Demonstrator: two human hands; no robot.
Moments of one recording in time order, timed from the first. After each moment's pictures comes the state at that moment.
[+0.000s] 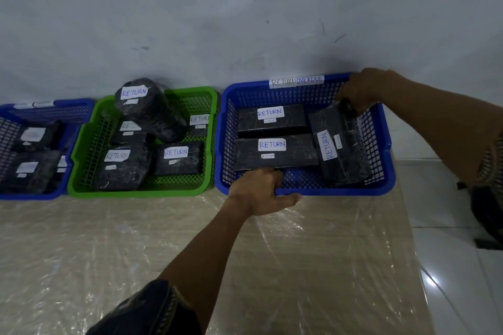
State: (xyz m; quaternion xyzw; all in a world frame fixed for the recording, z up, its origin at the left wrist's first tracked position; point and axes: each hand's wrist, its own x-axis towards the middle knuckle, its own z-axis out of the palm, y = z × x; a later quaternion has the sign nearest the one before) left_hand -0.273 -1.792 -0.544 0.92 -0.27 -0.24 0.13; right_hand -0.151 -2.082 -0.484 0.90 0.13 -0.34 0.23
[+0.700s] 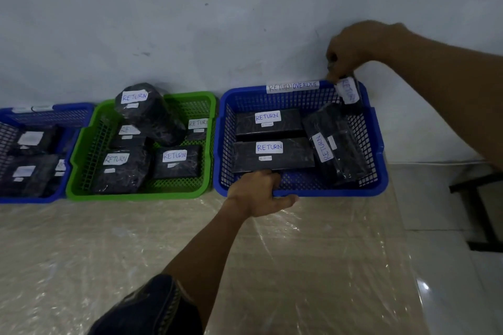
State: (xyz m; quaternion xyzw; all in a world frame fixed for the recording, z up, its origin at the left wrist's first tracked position) left_hand -0.272 -1.792 -0.547 0.93 -0.28 -0.23 0.12; right_hand -0.127 -2.067 -0.396 0.96 0.06 -0.24 0.11
